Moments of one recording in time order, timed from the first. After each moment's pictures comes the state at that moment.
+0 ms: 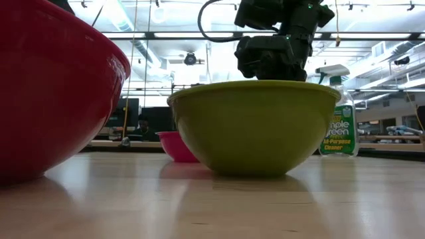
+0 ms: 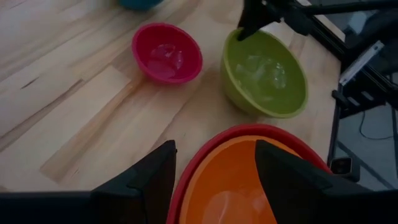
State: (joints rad) left arm -0.64 0.73 0.82 -0.92 -0.57 -1.14; right arm 0.07 1.75 1.19 -0.64 -0.03 0.65
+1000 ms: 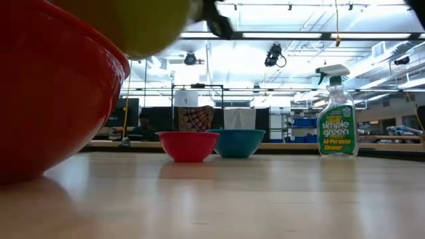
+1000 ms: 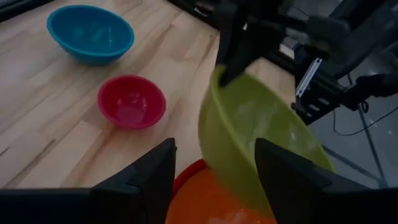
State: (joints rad) left arm -0.66 0.70 0.90 -0.82 -0.63 -0.90; right arm 0.13 2.04 1.98 -0.78 0.04 0.66
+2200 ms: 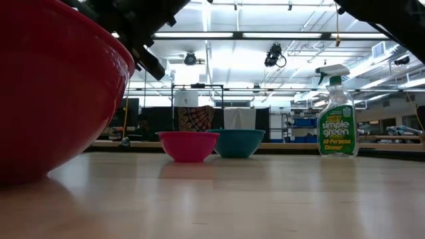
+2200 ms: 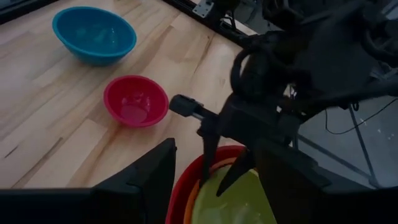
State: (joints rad) left arm -0.67 0.62 0.90 -0.88 -0.61 -0.89; right arm 0.19 2.47 2.31 -0.62 0.03 0.45
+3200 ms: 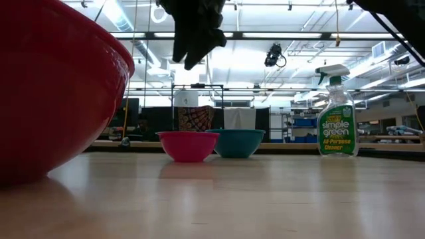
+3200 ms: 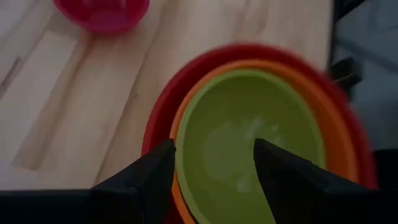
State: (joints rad) left arm -0.67 0.91 0.90 -0.94 -0.34 -0.93; right arm 0.07 2.27 2.36 -1.26 0.14 0.30
